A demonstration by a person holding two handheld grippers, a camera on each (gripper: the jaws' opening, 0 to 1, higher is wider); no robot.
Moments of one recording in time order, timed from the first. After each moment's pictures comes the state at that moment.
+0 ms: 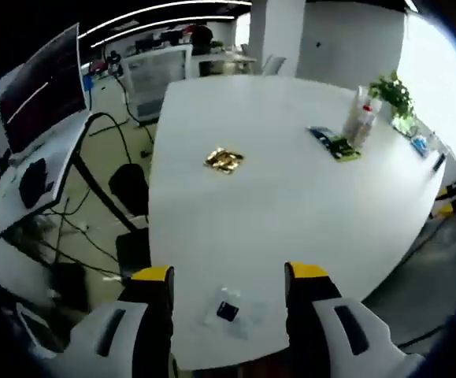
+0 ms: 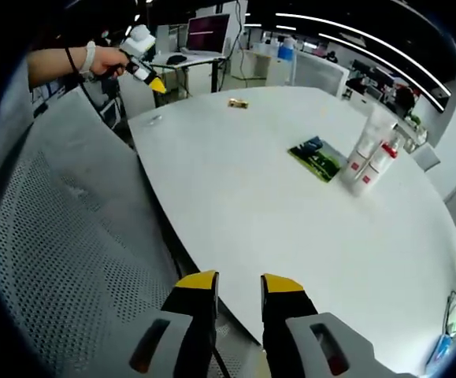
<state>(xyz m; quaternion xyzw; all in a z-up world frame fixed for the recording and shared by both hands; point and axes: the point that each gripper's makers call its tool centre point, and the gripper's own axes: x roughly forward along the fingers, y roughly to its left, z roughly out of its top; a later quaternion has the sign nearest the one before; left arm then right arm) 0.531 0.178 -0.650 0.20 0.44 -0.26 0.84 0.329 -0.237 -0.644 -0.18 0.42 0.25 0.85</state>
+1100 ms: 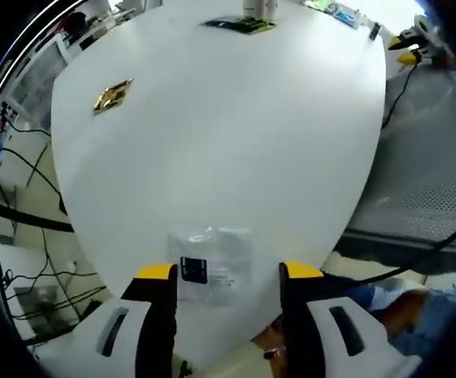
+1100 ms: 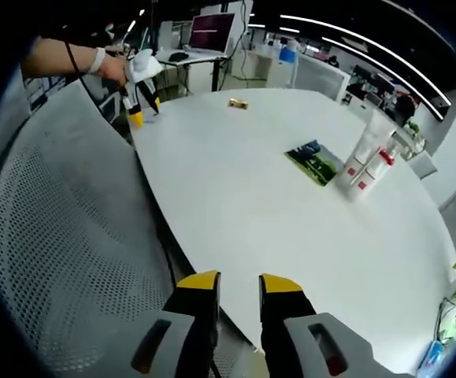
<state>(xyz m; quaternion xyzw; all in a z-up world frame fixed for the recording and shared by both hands) 0.487 0.169 -0.722 0.32 0.50 -0.41 0.69 0.330 -0.238 -0.641 -0.21 0.41 0.25 0.85</state>
